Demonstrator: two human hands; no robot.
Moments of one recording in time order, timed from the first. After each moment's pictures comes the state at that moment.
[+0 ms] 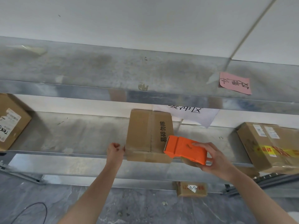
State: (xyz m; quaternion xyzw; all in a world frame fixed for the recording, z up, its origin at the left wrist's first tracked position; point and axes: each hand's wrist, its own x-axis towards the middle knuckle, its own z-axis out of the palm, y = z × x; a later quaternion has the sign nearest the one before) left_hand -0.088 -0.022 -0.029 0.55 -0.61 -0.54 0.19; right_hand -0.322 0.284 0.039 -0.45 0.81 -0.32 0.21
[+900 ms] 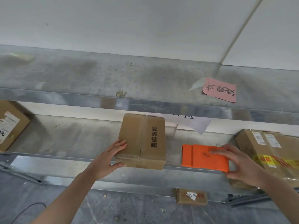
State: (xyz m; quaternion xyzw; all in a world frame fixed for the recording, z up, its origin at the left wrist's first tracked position) left_hand -0.068 -0.027 0.000 0.19 -0.92 -0.33 0.05; right_hand -0.412 0.357 0.074 -0.54 0.80 -0.19 0.17
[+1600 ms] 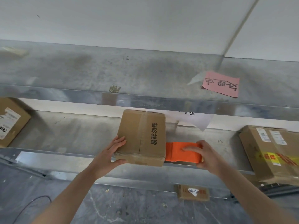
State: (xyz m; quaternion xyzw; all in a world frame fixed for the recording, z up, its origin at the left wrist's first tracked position) left_hand -0.072 -0.013 -0.001 0.23 -0.90 -0.36 0.05; right_hand -0.388 0.276 0.008 -0.54 0.82 -0.12 0.16
